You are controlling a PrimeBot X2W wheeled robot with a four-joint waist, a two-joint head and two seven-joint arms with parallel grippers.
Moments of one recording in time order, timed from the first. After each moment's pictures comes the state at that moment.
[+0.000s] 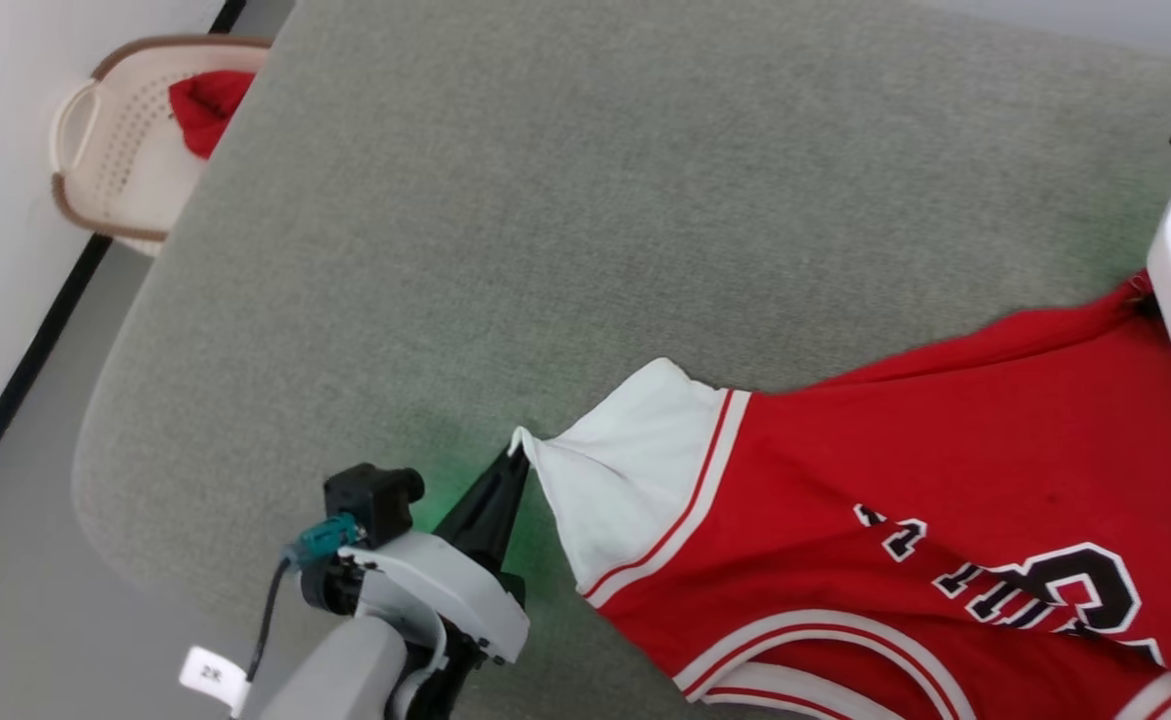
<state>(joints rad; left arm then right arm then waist) -0.41 0.20 -0.52 0.52 -0.72 -0.13 -0.26 -1.08 -0.67 0.79 0.69 0.84 0.13 0.92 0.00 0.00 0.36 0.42</state>
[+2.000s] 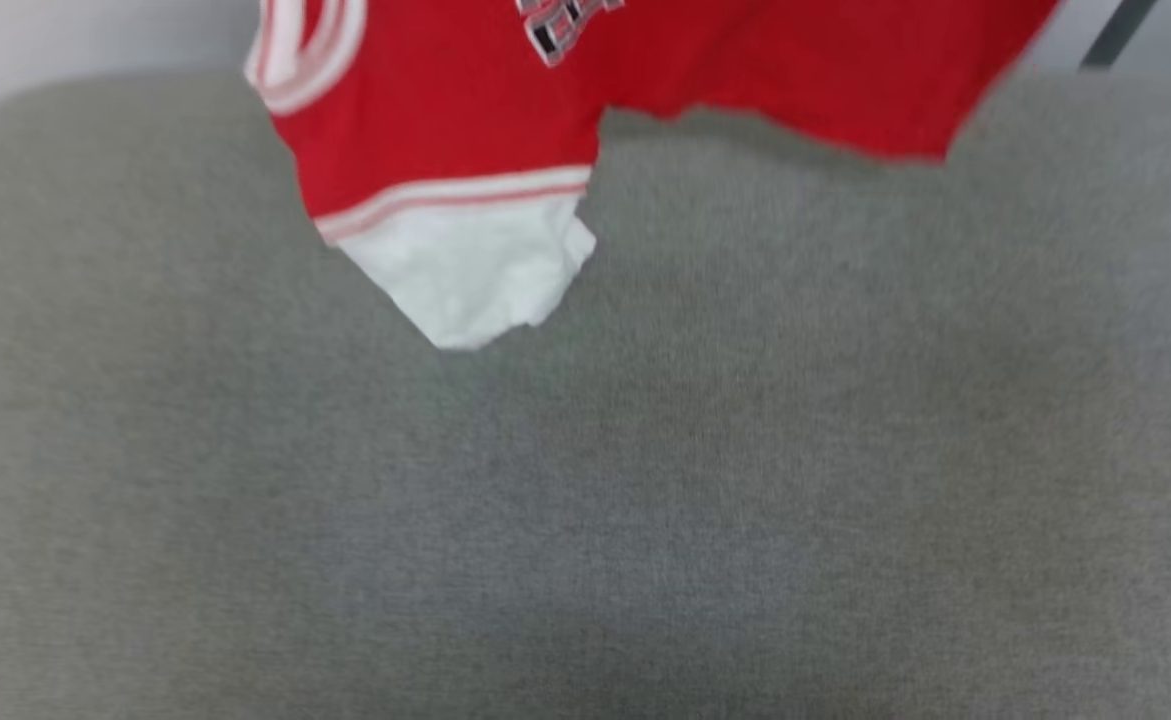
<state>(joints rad) -1.76 0.44 -0.53 0.96 -0.59 -0.13 0.00 -1.66 -0.35 0.56 1.02 0.49 0.13 0.13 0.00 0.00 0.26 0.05</state>
